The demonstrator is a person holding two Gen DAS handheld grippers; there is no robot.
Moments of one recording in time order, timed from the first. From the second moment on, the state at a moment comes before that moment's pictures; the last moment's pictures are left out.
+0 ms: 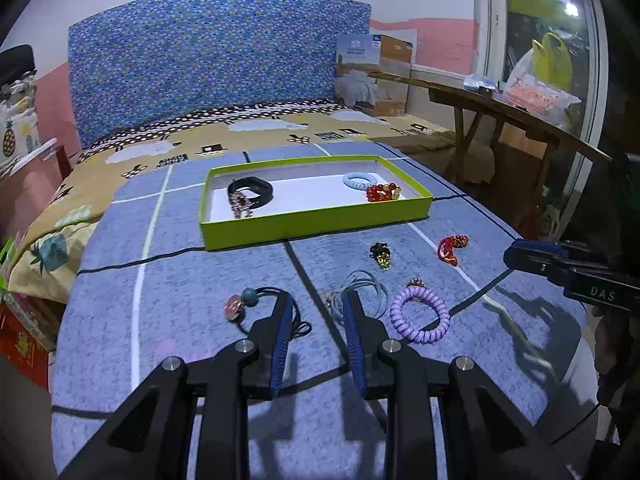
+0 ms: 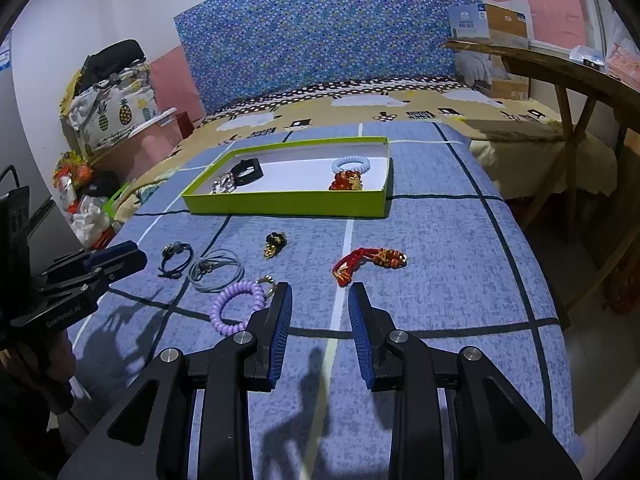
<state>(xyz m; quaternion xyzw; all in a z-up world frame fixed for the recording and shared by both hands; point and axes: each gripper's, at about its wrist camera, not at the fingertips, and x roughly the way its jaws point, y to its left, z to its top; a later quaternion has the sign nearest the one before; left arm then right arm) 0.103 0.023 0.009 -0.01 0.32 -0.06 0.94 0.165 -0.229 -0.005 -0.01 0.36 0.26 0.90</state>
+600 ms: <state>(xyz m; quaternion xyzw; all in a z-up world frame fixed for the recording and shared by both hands) 0.154 -0.005 -0.022 0.01 0.41 -0.08 0.91 0.222 -0.203 -0.030 -0.03 0.41 0.23 0.88</state>
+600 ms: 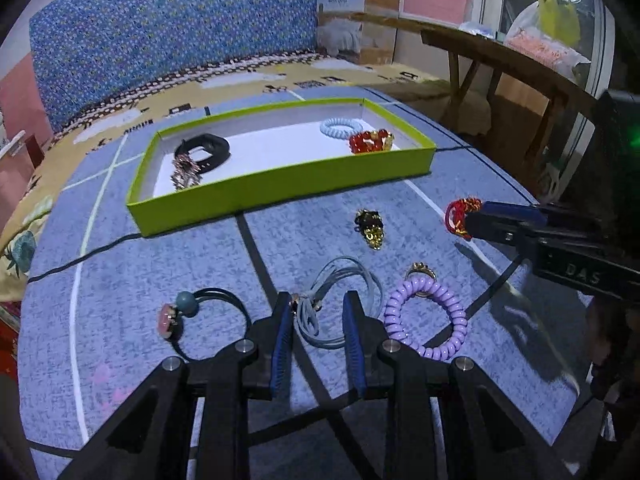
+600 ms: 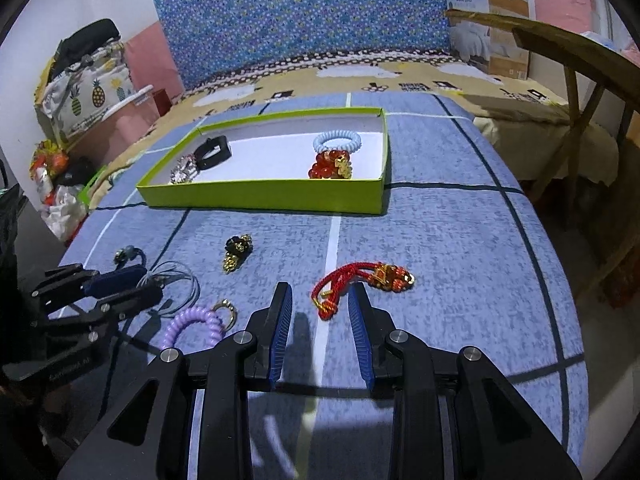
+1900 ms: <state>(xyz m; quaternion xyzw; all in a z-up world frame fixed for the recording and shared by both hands) 0.130 0.012 0.009 -0.04 0.35 -0.08 0.93 0.190 -0.213 -0.002 -0.01 0.37 0.26 0.89</state>
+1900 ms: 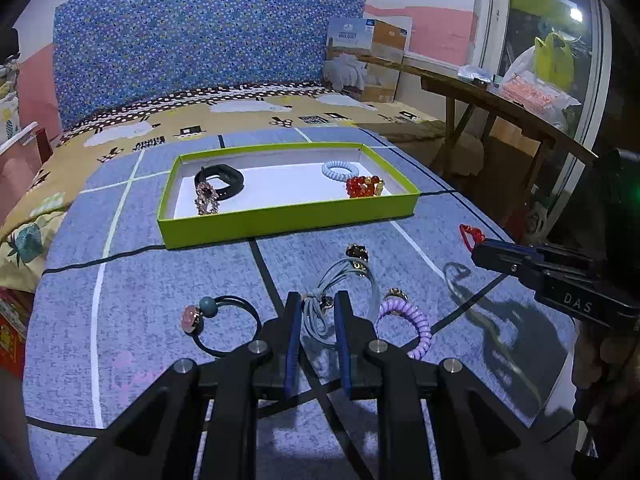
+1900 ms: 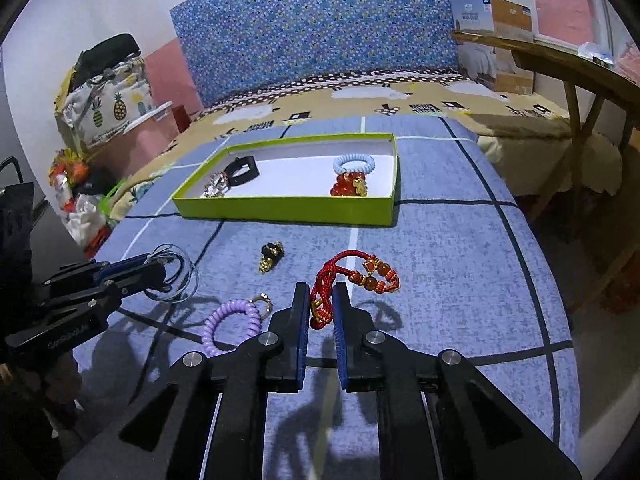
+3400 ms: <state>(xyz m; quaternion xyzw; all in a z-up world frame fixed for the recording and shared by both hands) 0.294 0.054 0.029 -0.02 0.35 -0.05 0.94 0.315 -0.130 0.009 -0.06 0.36 0.32 0.88</state>
